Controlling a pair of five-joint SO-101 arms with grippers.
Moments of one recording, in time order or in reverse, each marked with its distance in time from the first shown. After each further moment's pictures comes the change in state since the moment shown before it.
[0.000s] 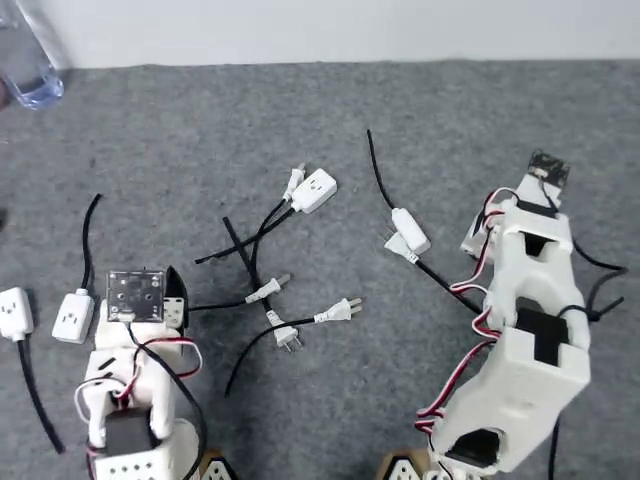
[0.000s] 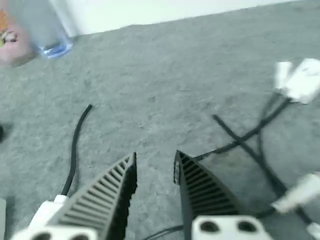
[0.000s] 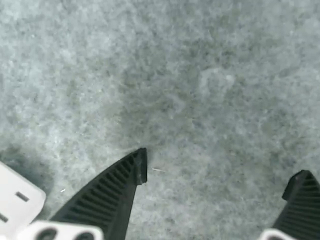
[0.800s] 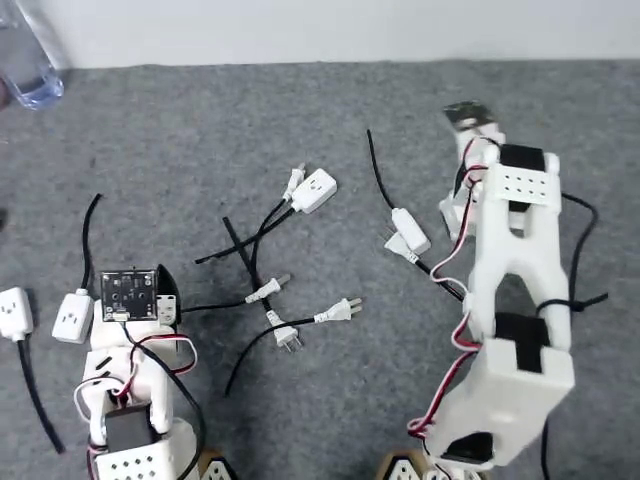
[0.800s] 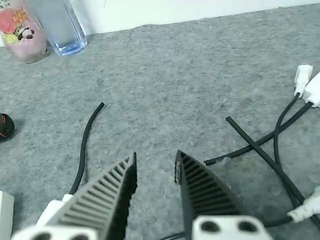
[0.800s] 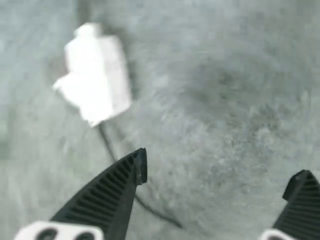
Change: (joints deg) left arm -1.4 1.2 1.0 -2.5 0.0; right arm -9.3 -5.5 -20.6 30.5 43.9
